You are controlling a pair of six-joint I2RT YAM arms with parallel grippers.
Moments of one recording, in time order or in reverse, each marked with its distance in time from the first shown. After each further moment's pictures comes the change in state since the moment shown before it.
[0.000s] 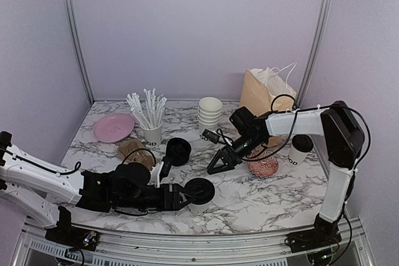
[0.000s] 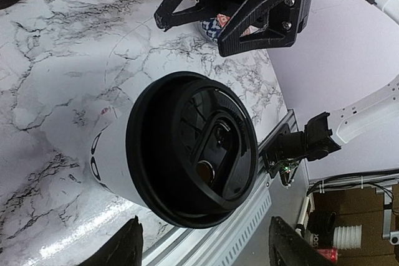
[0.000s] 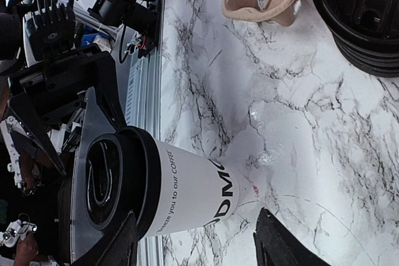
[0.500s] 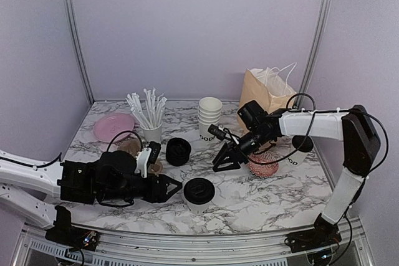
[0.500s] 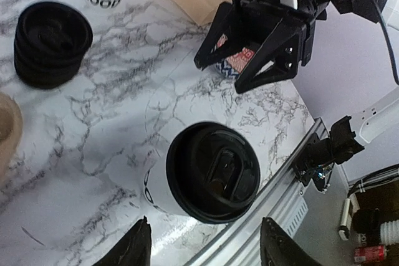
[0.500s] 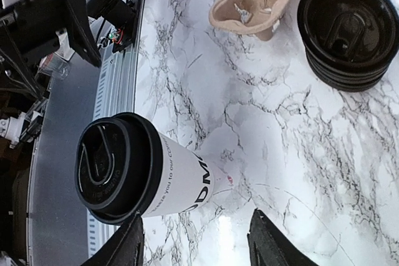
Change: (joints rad) left arm 0.023 -0.174 0.092 -0.277 -0.156 0.275; right arm -0.008 -0.178 -0.082 0.030 0.148 -0.079
